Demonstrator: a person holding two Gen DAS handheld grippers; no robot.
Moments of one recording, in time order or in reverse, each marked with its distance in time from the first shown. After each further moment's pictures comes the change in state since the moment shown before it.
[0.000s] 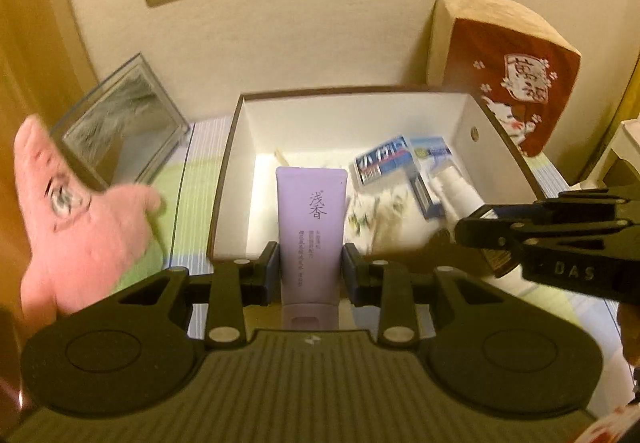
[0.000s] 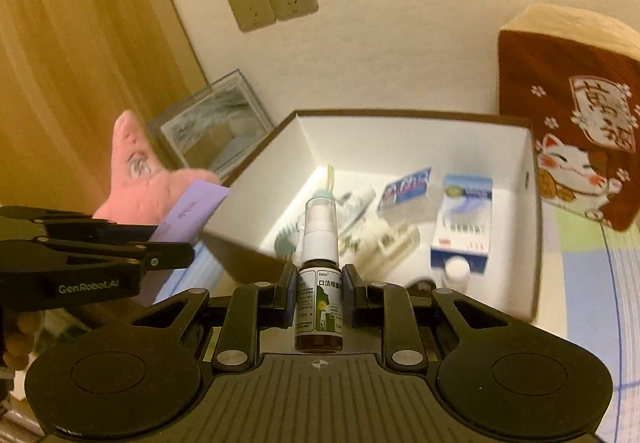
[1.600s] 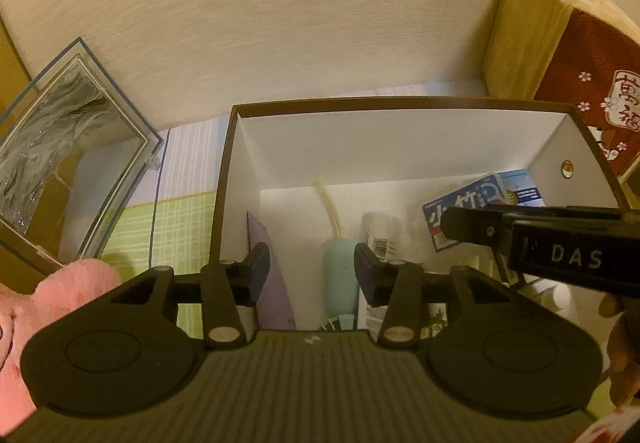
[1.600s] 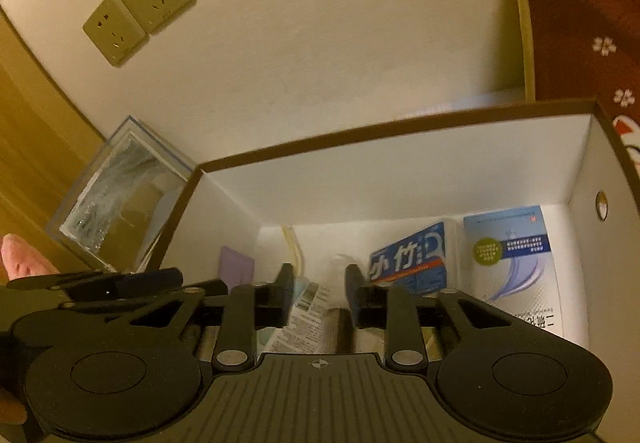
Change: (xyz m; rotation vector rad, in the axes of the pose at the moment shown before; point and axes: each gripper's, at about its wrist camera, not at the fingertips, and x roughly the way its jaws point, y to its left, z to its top) left arm 0.154 0.038 0.074 -0.003 0.114 -0.032; right arm 0.142 -0.067 0.074 0.276 0.031 -0.068
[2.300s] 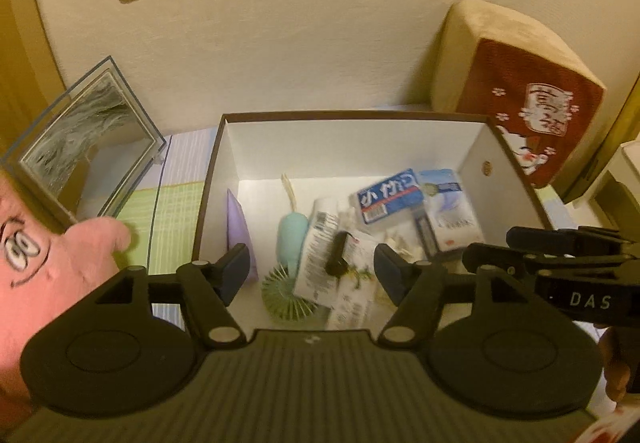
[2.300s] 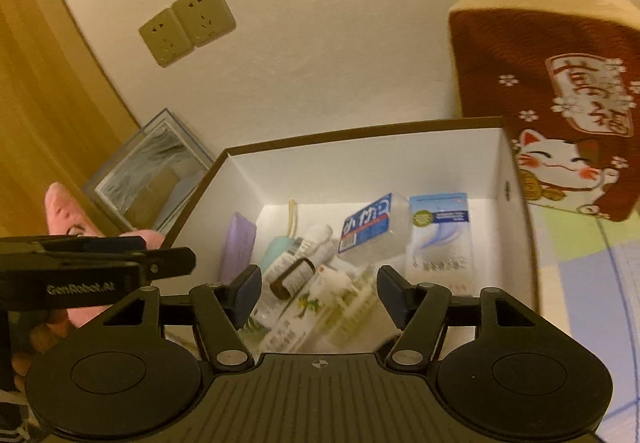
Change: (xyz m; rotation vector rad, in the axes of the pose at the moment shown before) left arm -0.104 -0.030 -0.050 -0.034 -0.100 -0.039; right arm -0.113 0.006 -0.058 -0.114 -0.066 -0.017
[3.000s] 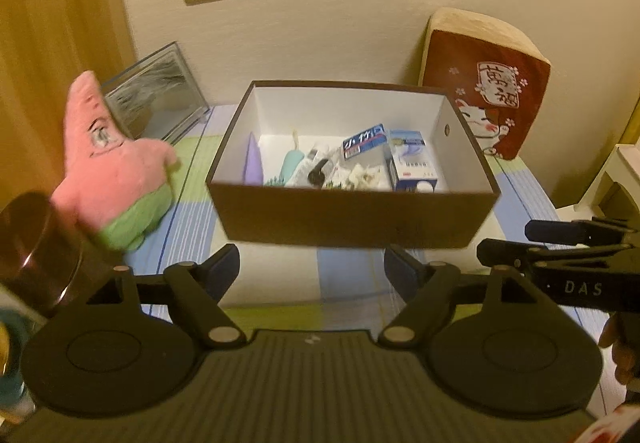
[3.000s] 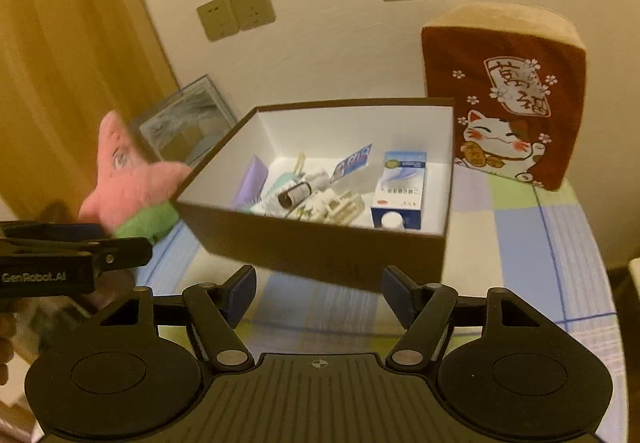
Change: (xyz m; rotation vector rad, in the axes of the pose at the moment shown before) left arm -0.132 -0.066 -0.124 -0.066 -0.079 0.118; right arm -0.123 0.003 -0.091 -0.149 0.001 -0.008
